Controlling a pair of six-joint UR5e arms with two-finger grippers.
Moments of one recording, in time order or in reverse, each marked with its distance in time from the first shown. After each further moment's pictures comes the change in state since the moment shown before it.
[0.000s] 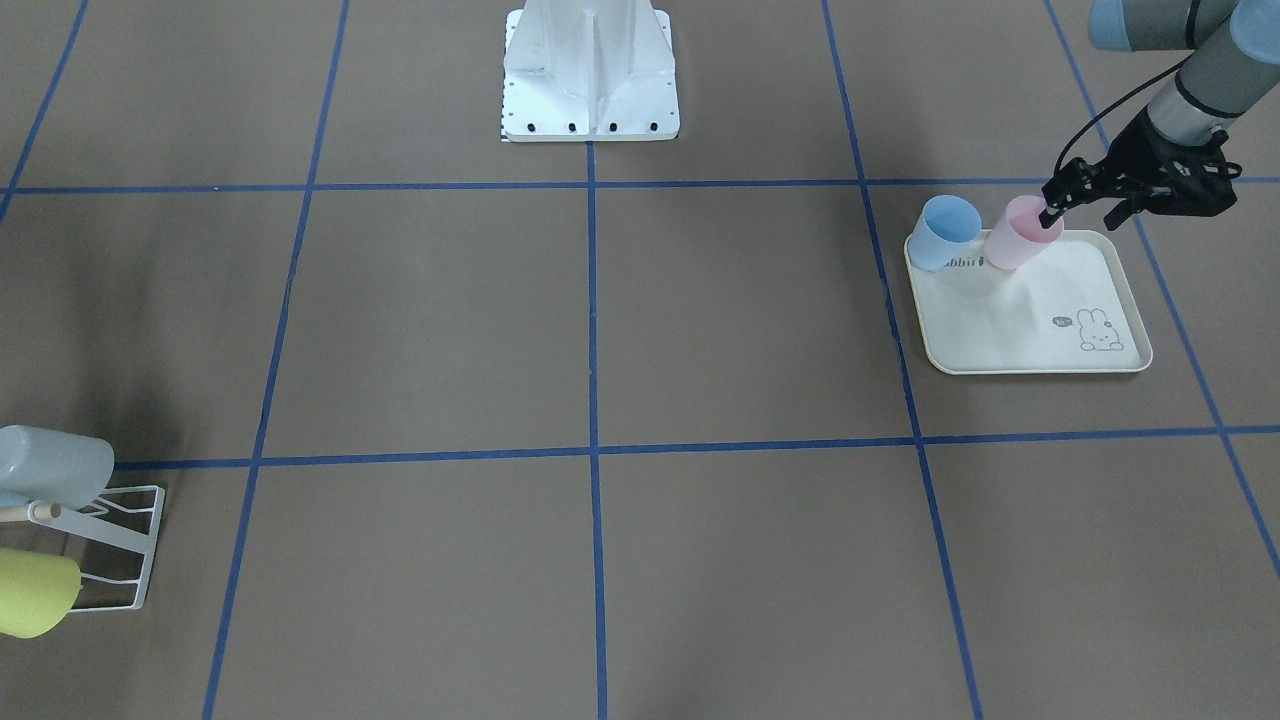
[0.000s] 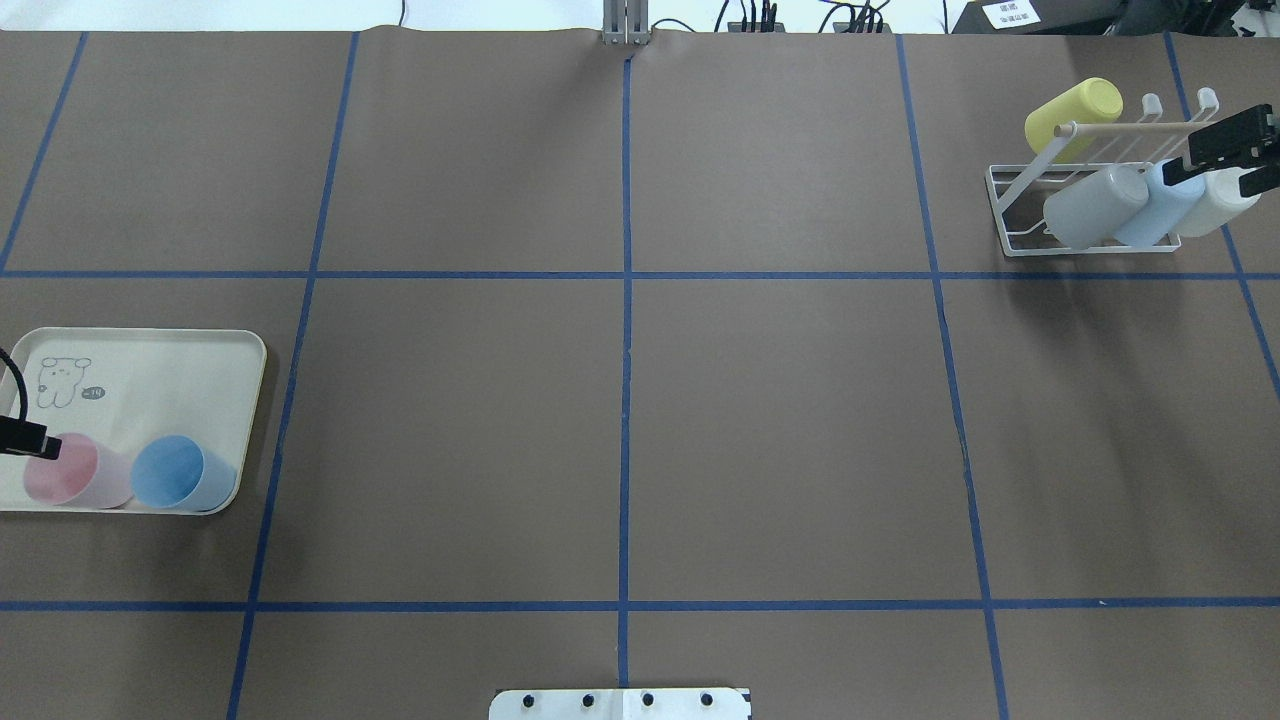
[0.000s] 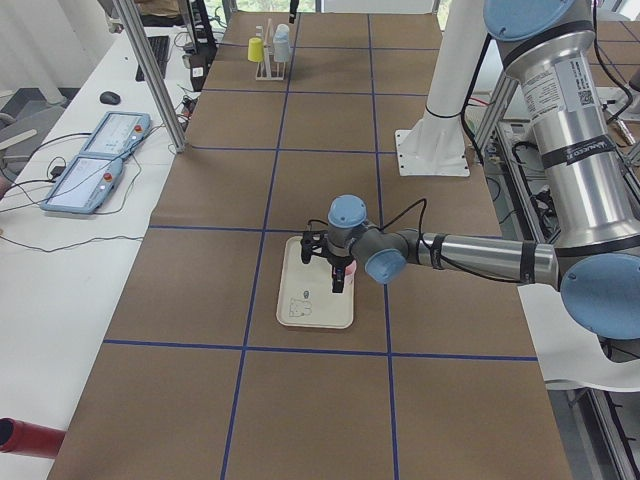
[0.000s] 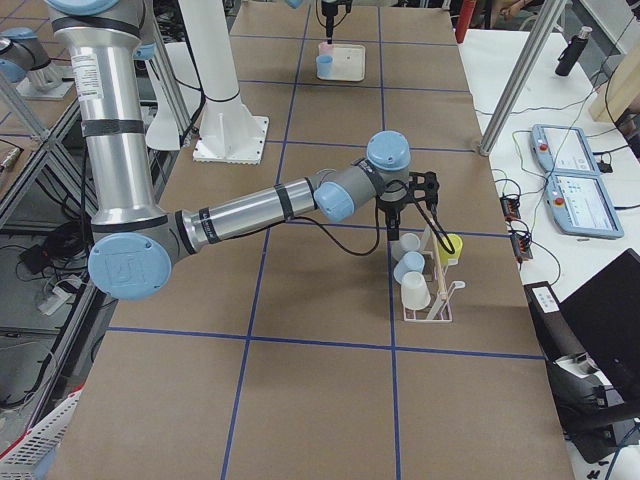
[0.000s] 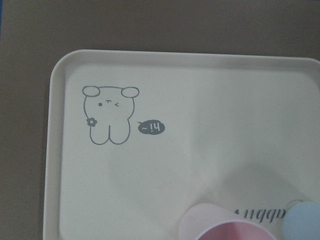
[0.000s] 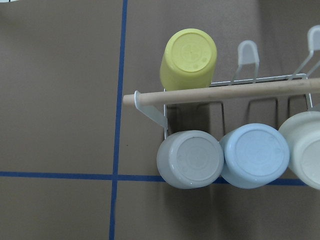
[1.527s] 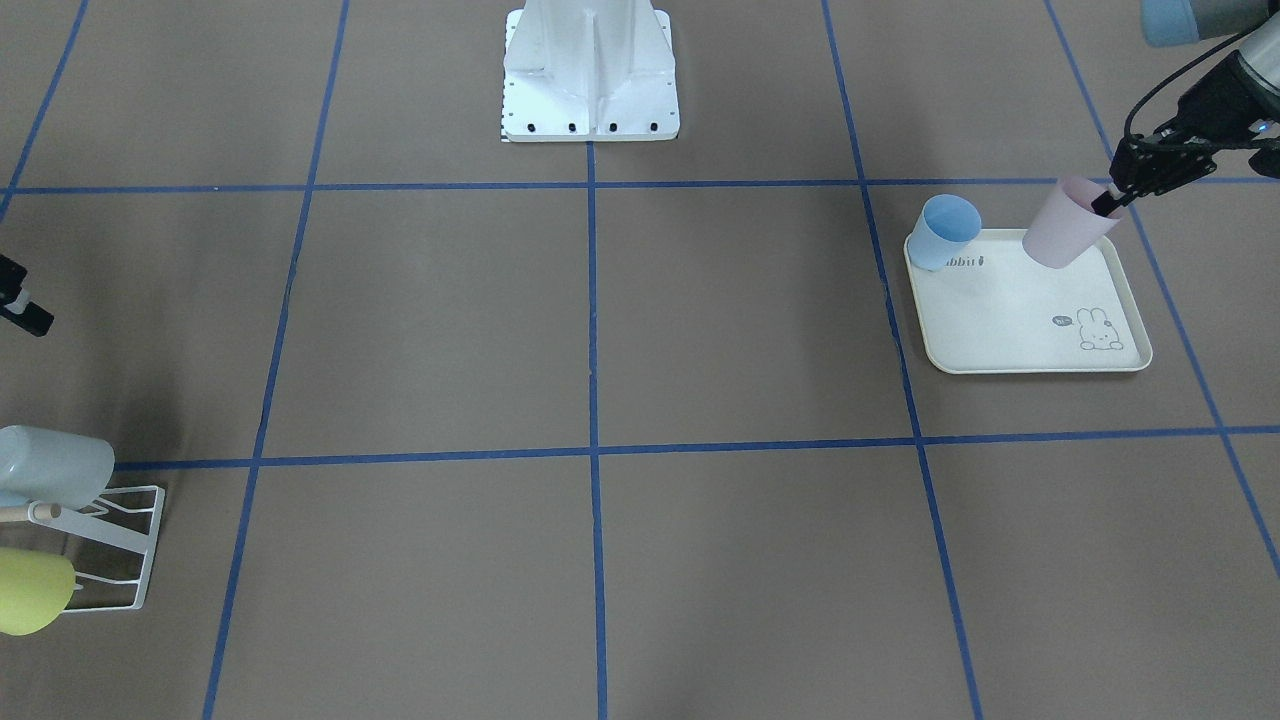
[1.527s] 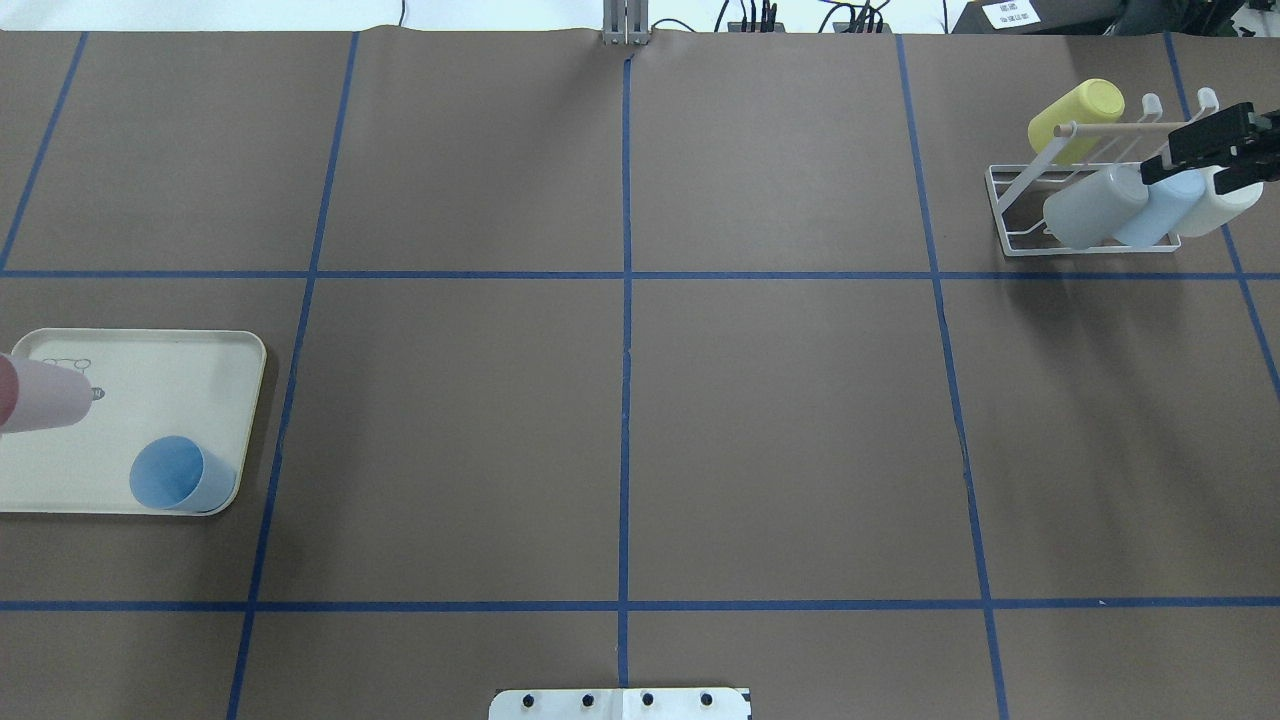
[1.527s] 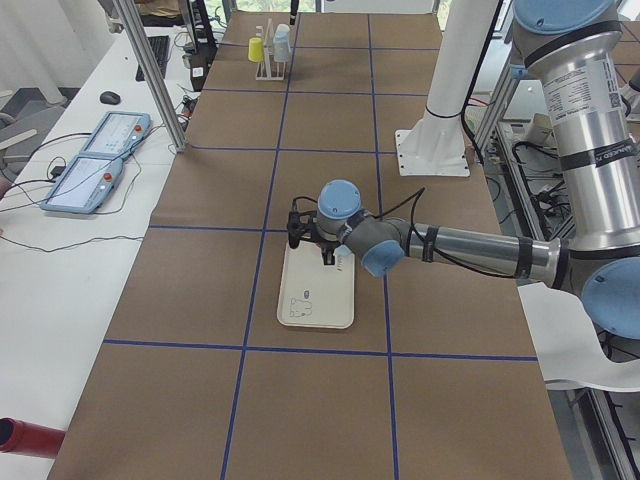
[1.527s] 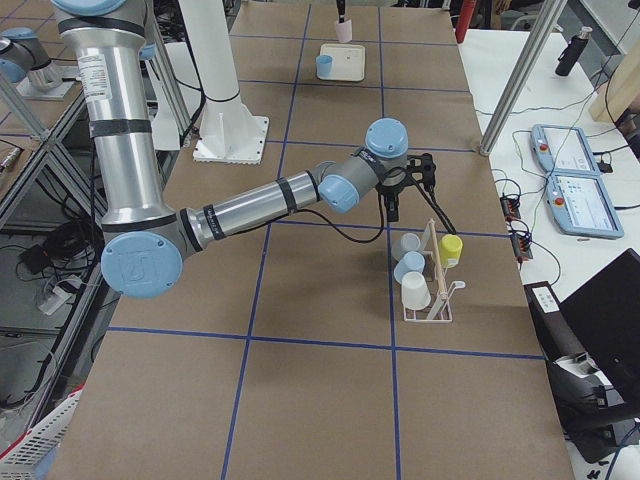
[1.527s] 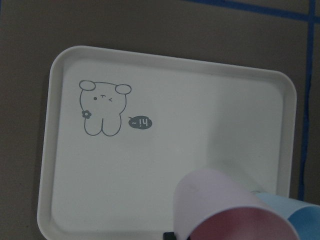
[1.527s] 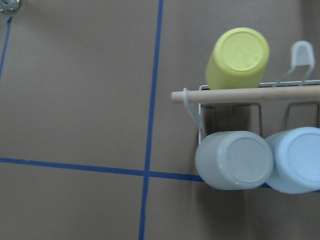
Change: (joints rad) left arm -0.259 -0.126 -0.088 -0.001 -0.259 -0.167; right arm -0.053 0.029 0.024 0.108 0.079 0.096
